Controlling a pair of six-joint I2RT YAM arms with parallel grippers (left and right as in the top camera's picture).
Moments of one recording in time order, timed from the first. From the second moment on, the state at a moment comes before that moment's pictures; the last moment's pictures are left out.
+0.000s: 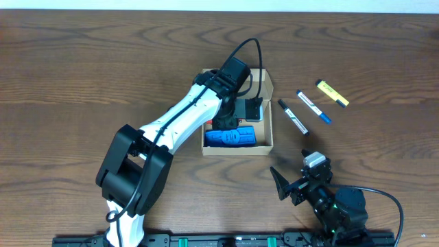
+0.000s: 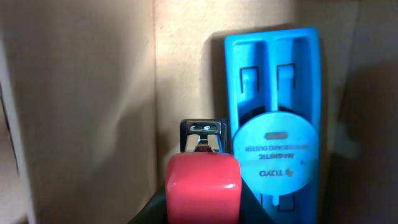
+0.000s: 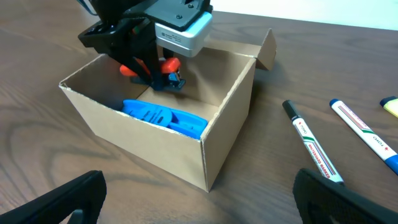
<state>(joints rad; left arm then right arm) -0.63 2.01 1.54 -0.87 0.13 0.93 0.26 0.01 0.14 -0.46 -0.26 0.02</state>
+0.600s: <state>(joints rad) -0.63 2.01 1.53 -0.90 0.17 0.92 0.26 0.01 0.14 -0.46 -0.26 0.02</state>
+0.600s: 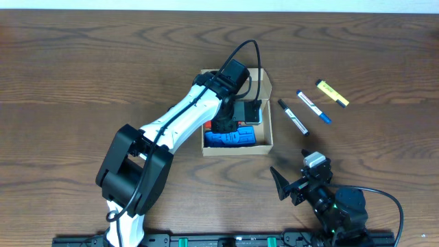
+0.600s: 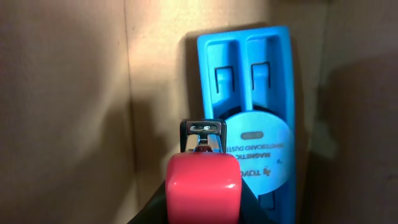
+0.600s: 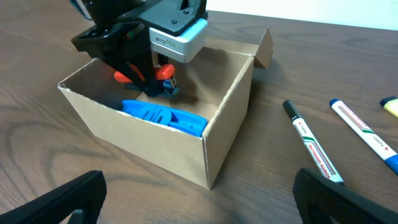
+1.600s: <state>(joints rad) -0.63 2.01 1.53 -0.89 0.18 0.88 0.26 0.01 0.14 -0.46 -0.26 0.02</state>
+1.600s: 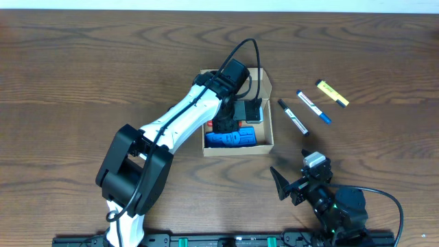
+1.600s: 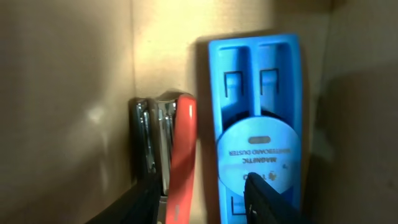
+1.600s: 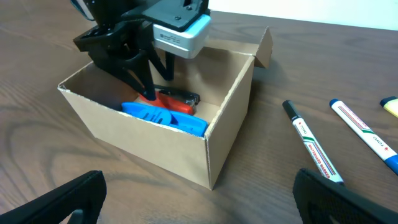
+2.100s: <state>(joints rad) -0.58 1.77 1.69 -0.89 0.02 0.46 0.26 0.01 0.14 -0.46 -0.26 0.02</state>
